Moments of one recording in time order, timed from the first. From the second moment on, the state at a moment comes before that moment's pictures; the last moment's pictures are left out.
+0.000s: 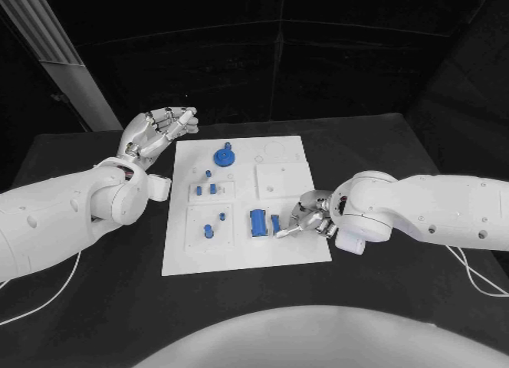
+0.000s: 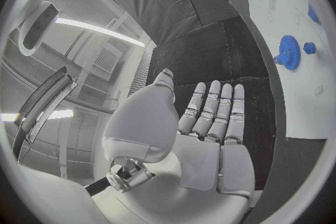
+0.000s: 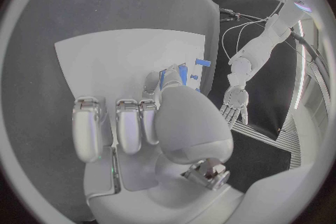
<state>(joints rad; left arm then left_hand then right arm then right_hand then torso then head) 1.24 -0.64 -0.23 1.21 -0.09 -0.23 0.68 1.26 0.06 -0.13 0.29 0.27 0.62 0.17 0.28 0.07 0.55 0.24 0.58 0.07 0.31 0.23 0.84 0.16 0.13 0.43 0.29 0.16 0.77 1.13 -0.96 -0.15 1.78 -0.79 -0.11 -0.62 1.33 0.10 -0.22 0.28 0.06 0.86 0.02 0.92 0.80 1.46 -0.03 1.57 1.31 1.47 -0.07 1.57 1.31 0.01 1.47 0.04 1.57 1.31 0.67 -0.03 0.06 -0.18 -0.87</state>
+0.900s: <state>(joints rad) 1.24 -0.64 -0.23 1.22 -0.09 -0.23 0.68 1.26 0.06 -0.13 0.29 0.28 0.62 0.17 0.28 0.07 0.54 0.24 0.58 0.07 0.31 0.23 0.85 0.16 0.13 0.43 0.29 0.16 0.77 1.13 -0.94 -0.15 1.74 -0.80 -0.12 -0.62 1.38 0.13 -0.21 0.26 0.06 0.85 0.02 0.92 0.85 1.46 -0.03 1.58 1.32 1.47 -0.07 1.57 1.31 0.01 1.47 0.04 1.57 1.31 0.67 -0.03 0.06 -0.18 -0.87</state>
